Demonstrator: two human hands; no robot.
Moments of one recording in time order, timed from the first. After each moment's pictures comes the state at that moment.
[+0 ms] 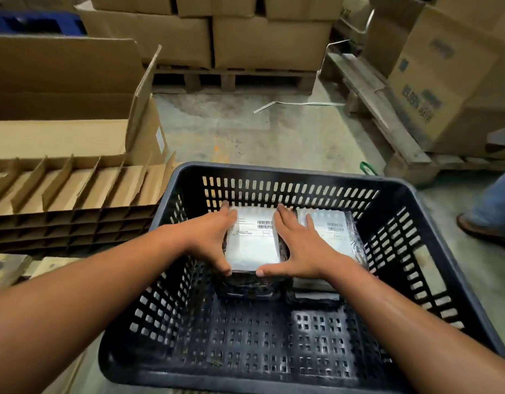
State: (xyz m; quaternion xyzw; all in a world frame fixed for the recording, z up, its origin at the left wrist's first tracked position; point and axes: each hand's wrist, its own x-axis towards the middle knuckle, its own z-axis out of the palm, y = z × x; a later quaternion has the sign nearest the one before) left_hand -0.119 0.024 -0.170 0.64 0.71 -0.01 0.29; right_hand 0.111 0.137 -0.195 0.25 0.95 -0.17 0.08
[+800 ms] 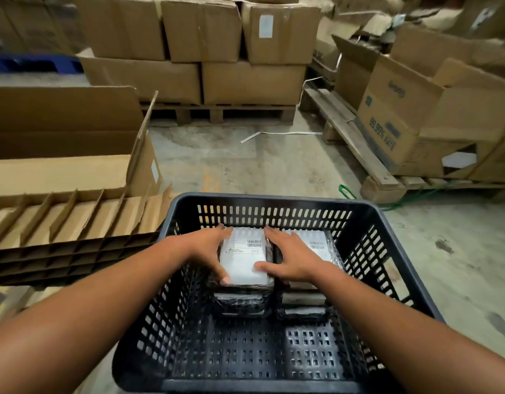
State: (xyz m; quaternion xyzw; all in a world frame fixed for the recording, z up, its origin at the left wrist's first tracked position) left_hand -0.125 0.037 -0.141 0.61 0.72 -0.02 0.32; right_hand 0.112 0.141 -0.167 0.30 0.92 -0.25 0.00
